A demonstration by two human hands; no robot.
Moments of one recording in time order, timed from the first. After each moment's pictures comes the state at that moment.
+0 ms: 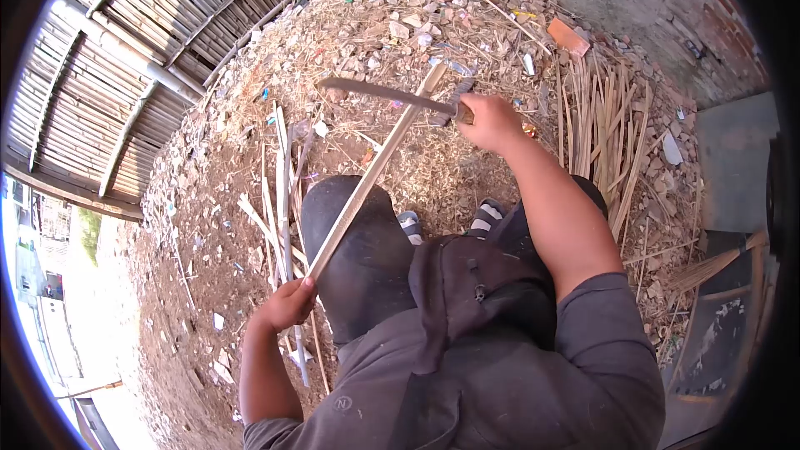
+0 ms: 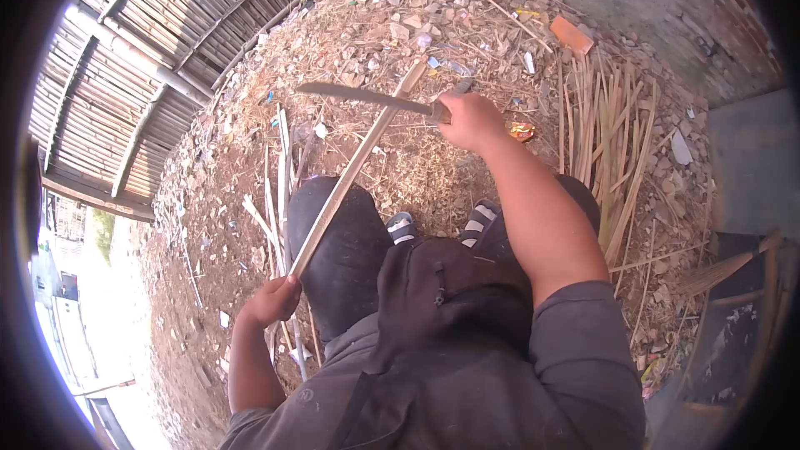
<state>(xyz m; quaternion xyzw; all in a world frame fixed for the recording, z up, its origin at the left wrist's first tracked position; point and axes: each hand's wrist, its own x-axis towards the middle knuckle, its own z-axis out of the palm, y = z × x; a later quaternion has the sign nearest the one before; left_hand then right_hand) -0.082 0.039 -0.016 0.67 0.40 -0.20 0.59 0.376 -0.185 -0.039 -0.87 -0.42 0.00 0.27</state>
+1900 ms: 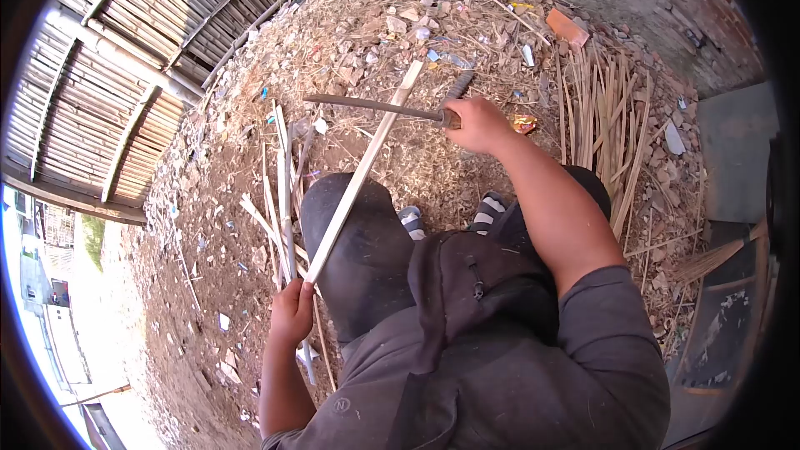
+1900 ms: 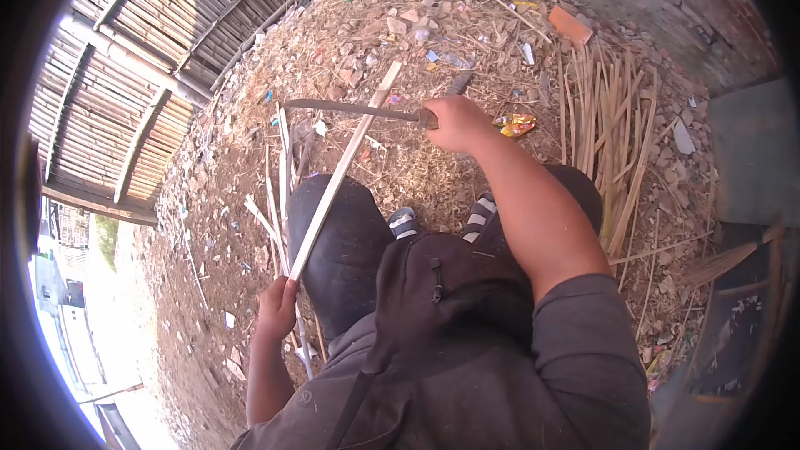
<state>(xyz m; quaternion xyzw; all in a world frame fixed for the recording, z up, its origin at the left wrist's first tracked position) -0.099 0.008 -0.025 0.89 0.36 0.02 0.29 0.363 -0.174 -0.049 -0.83 -0.45 0.06 0.31</state>
